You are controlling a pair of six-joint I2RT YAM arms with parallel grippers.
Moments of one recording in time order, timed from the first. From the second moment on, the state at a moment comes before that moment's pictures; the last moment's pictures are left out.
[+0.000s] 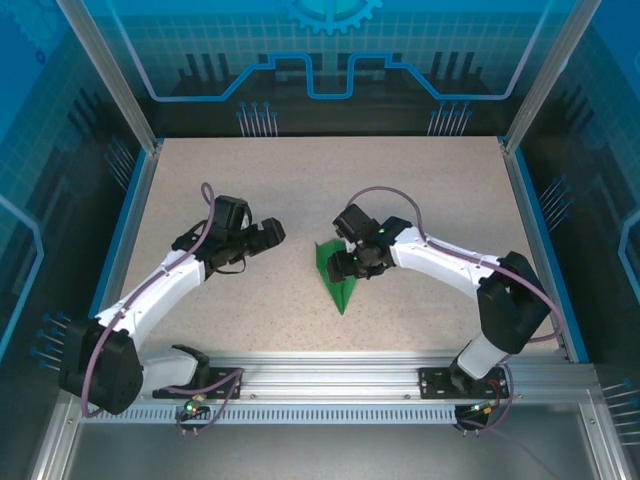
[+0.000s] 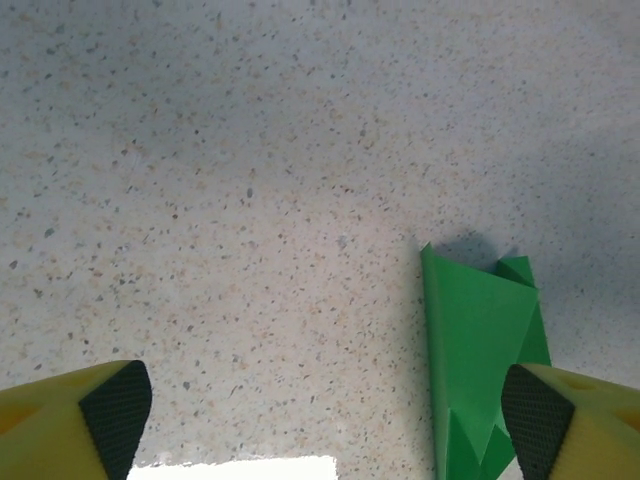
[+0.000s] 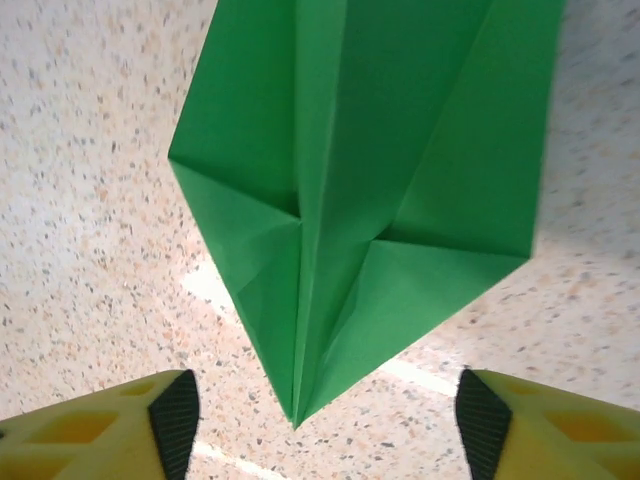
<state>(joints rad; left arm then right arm) -0.32 1.22 0.86 -0.49 0.09 -0.74 0.76 1.63 1.17 -0.78 -0.07 0.52</state>
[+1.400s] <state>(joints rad) -0.32 1.20 0.86 -0.49 0.10 -0.72 0.69 1.89 1.36 -0.90 -0.04 0.57</state>
